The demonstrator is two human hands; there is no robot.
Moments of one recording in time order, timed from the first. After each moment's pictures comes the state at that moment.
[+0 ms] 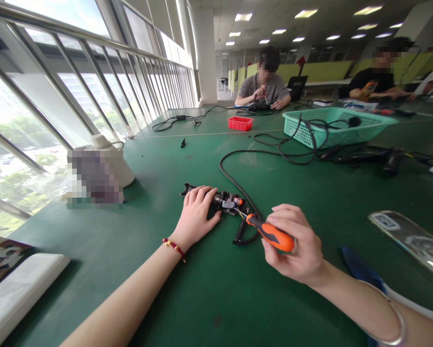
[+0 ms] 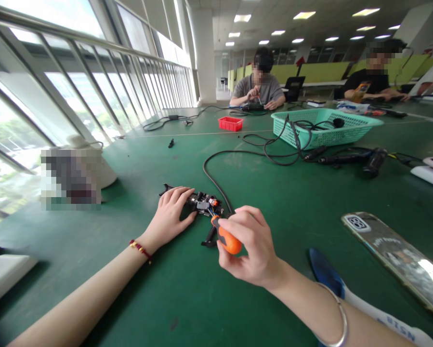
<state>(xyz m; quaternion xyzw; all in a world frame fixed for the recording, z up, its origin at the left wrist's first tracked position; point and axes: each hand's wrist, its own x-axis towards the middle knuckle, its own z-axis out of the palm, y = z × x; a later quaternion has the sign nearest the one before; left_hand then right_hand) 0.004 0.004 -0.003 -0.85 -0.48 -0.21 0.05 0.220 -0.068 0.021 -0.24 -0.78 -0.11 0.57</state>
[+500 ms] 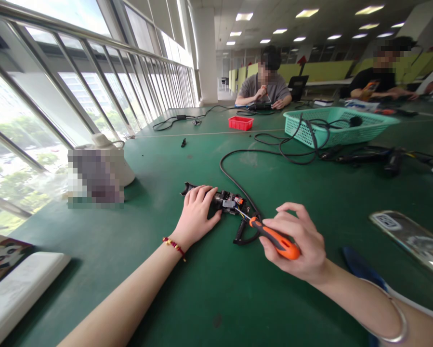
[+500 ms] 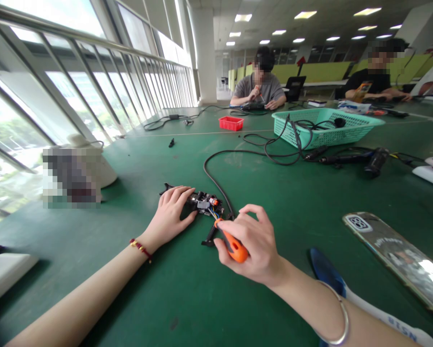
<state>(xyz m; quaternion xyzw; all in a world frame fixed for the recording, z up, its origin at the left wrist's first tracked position) 0.004 0.003 -0.002 -0.85 -0.48 -0.22 0.04 0.220 -0.069 0.024 -0.26 -0.79 -0.13 0.54</state>
